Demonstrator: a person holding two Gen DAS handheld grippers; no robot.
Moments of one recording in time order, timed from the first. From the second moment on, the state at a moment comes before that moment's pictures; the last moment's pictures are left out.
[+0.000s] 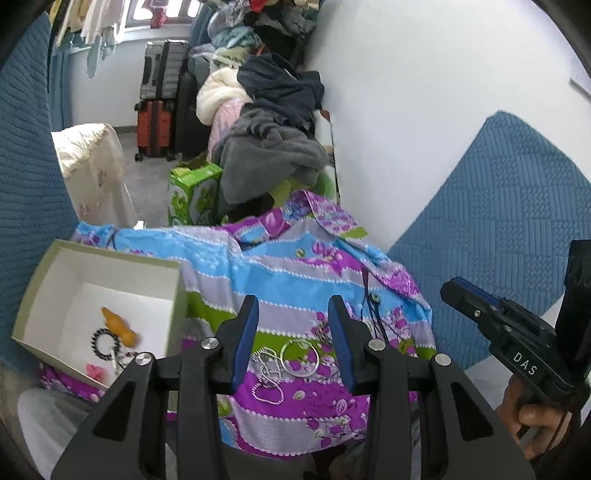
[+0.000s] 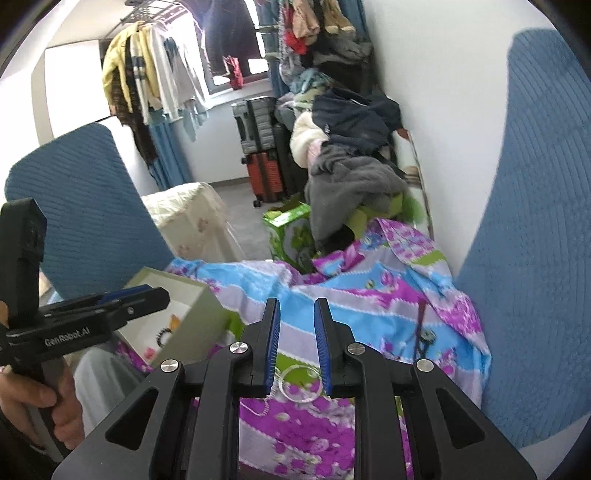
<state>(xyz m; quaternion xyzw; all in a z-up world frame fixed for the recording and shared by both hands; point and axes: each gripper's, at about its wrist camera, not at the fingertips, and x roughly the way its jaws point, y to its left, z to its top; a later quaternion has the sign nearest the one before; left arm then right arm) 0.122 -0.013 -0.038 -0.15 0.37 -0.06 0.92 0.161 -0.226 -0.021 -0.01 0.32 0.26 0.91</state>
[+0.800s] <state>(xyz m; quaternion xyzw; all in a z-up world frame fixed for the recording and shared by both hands) 0.198 -0.074 -0.201 -0.09 0.50 -0.09 0.86 0.265 -0.243 -0.204 -0.01 0.47 0.22 0.85</state>
